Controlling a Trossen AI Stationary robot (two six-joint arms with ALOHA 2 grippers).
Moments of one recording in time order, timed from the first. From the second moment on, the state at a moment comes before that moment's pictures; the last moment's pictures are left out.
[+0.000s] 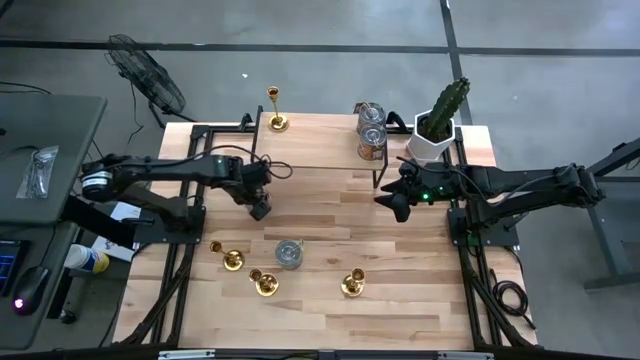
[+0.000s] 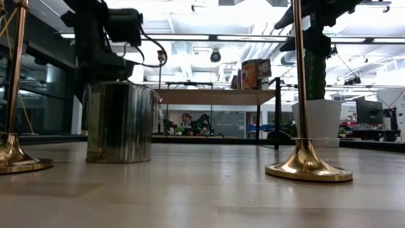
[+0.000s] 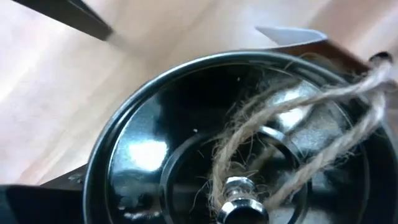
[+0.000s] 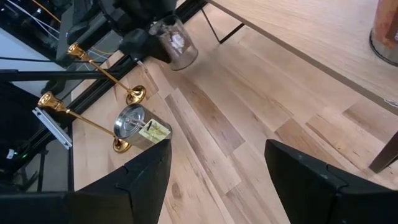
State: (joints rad) left arm 0.25 1.26 0.83 -0.86 0.02 -0.53; right arm -0.01 0.92 0.77 -0.38 0.12 0.68
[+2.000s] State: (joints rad) left arm 0.34 1.97 2.10 -1.11 -0.18 -0.36; right arm -0.01 0.92 0.77 -0.37 0.12 0.69
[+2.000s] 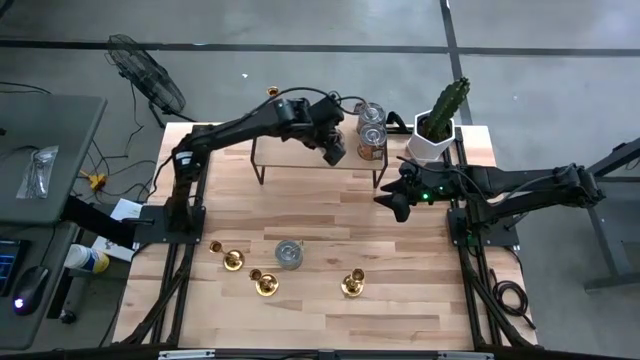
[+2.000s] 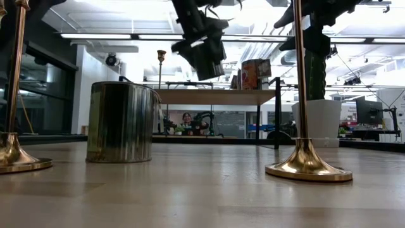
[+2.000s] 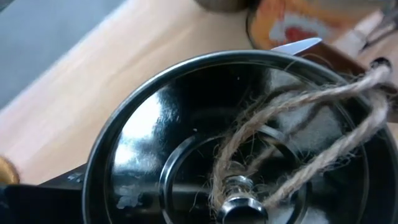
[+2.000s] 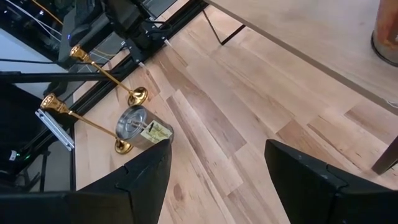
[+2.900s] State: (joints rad) left arm 0.44 2.02 2.10 -1.07 -0.14 -0.29; right arm -0.01 0.92 0.77 -0.37 0.13 0.69
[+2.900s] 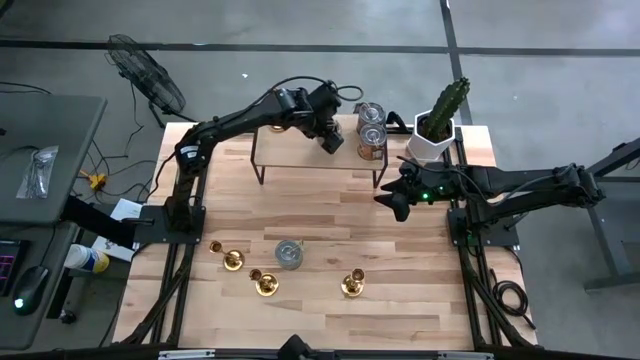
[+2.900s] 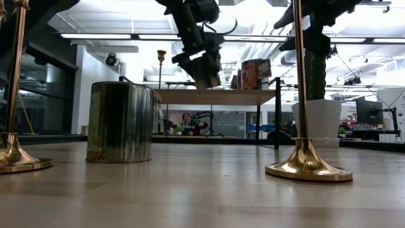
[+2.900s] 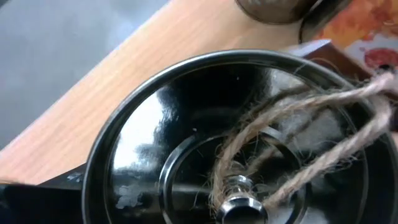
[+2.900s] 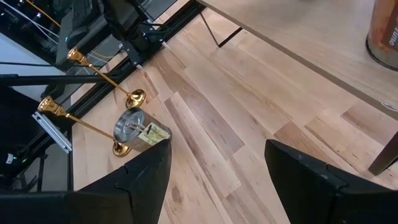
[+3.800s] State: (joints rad) left arm 0.44 2.03 2.10 -1.10 -0.12 -0.34; right arm -0.01 0.92 0.77 -0.37 0.13 0.70
